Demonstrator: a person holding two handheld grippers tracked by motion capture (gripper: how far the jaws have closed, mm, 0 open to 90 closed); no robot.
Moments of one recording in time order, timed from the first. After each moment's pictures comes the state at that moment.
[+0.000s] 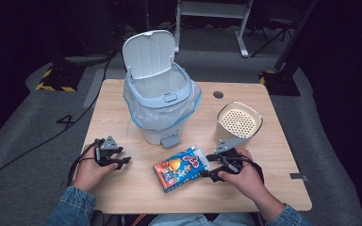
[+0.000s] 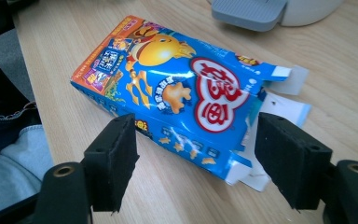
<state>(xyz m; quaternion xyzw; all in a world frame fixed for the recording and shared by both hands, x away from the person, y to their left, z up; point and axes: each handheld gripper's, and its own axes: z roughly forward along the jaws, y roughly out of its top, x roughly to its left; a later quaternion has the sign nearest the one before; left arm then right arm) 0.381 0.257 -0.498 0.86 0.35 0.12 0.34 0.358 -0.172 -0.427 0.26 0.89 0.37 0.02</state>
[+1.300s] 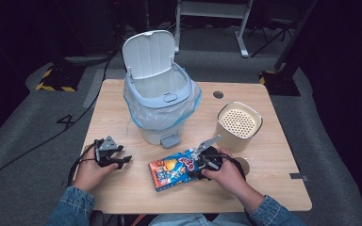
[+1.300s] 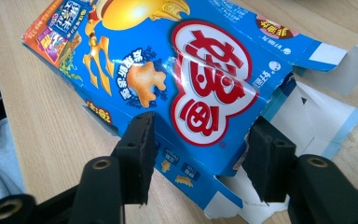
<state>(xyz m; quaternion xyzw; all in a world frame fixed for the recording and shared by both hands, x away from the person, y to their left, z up) 0.381 0.258 -0.503 0.85 0.35 0.14 0.36 0.381 -0.130 -0.463 0.26 0.92 0.31 -0.02</state>
